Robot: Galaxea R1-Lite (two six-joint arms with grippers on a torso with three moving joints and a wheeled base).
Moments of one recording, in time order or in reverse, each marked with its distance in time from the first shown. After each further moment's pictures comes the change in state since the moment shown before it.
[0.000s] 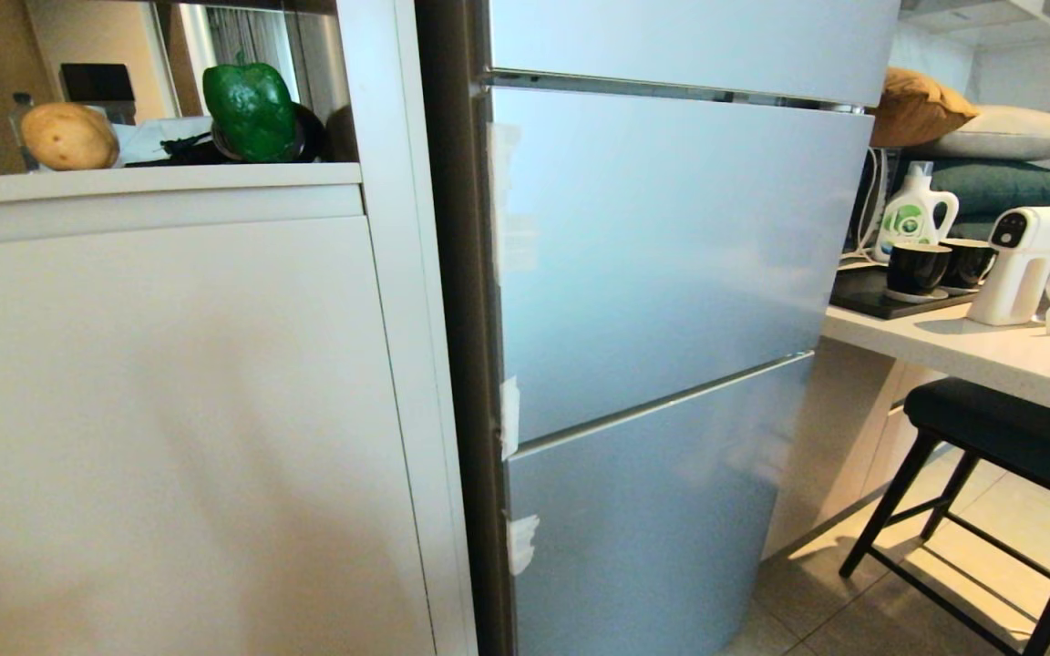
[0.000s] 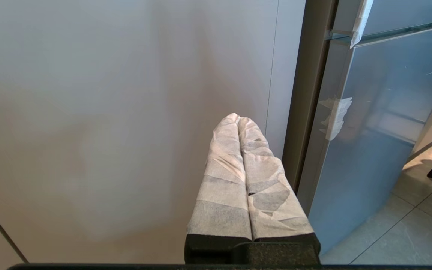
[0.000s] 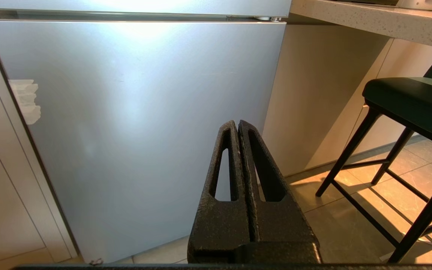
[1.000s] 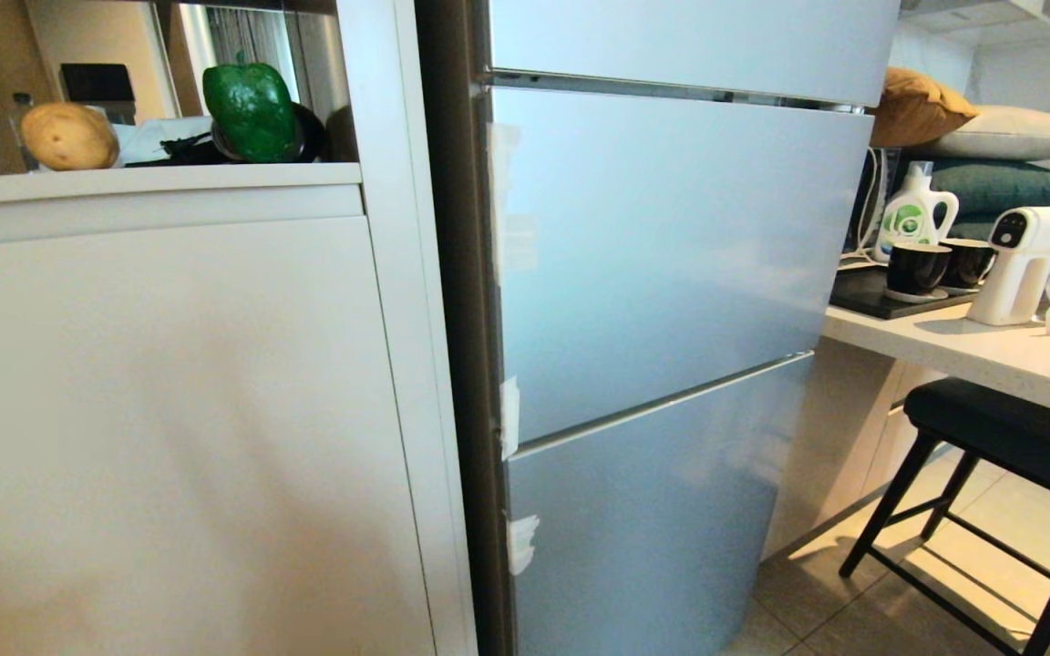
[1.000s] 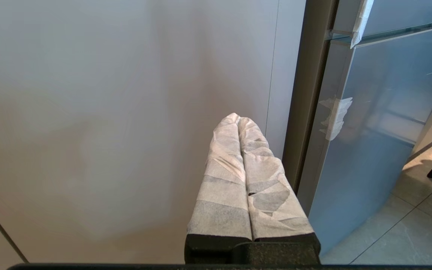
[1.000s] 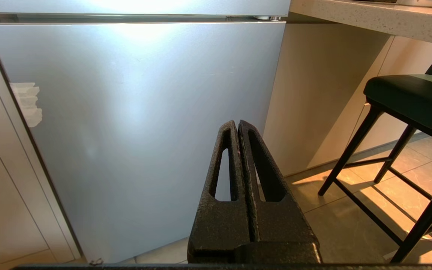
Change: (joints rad) left arm 0.000 0.000 0.000 0.000 0.000 -0.001; right arm 0.000 0.000 0.000 -0.001 -0.001 0.015
